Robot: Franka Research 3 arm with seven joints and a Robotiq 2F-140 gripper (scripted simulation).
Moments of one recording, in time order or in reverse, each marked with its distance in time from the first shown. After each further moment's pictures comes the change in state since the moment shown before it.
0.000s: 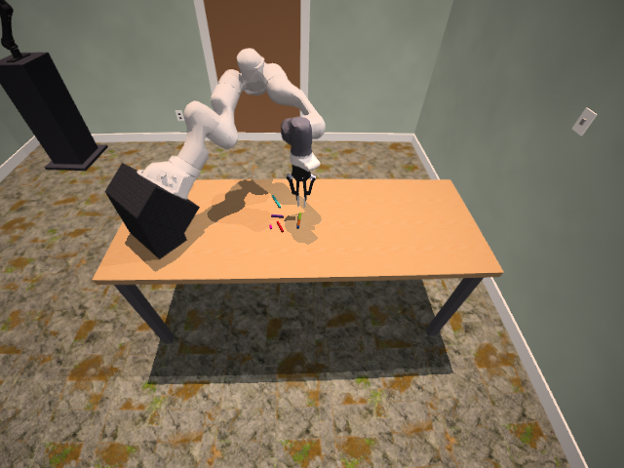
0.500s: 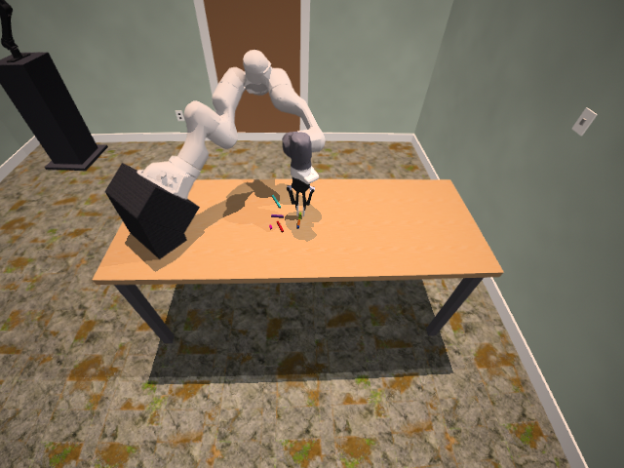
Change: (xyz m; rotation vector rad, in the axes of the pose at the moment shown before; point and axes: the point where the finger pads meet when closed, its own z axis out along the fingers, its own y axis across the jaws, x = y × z) arm -0.005 0.005 0.064 -0.012 -0.011 0.010
